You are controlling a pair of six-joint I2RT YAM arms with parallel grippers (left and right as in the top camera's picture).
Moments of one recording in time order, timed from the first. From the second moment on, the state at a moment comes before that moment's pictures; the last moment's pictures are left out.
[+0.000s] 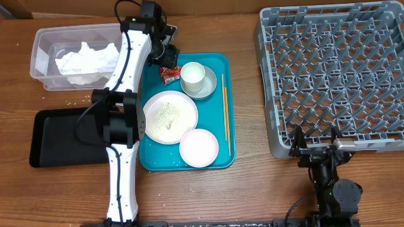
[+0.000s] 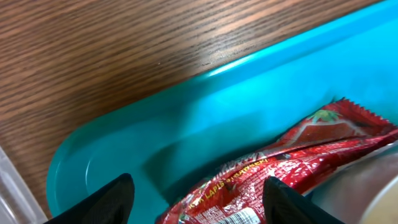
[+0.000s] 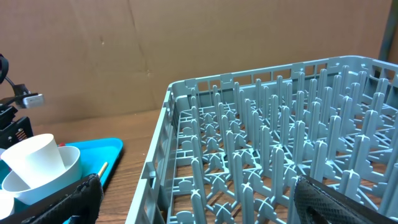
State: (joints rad) left arm -0.13 2.54 2.37 -1.15 0.13 0.19; right arm -0.01 0.01 0.02 -0.03 -0.03 0.15
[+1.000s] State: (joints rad) left arm -0.12 2.58 2.46 -1.33 0.13 0.18; right arm -0.01 0.01 0.02 -0.04 -0.03 0.15
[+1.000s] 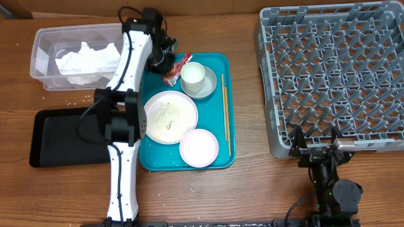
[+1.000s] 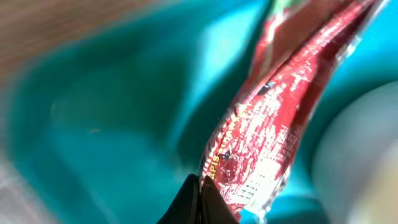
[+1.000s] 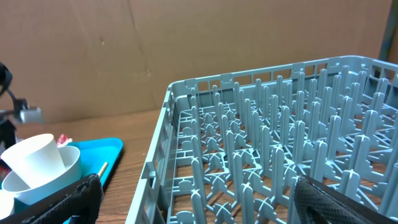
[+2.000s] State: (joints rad) left arm 0.28 2.56 2.98 -1.57 0.14 -0.99; right arm -0.01 0.01 0.02 -0.03 -0.03 0.15
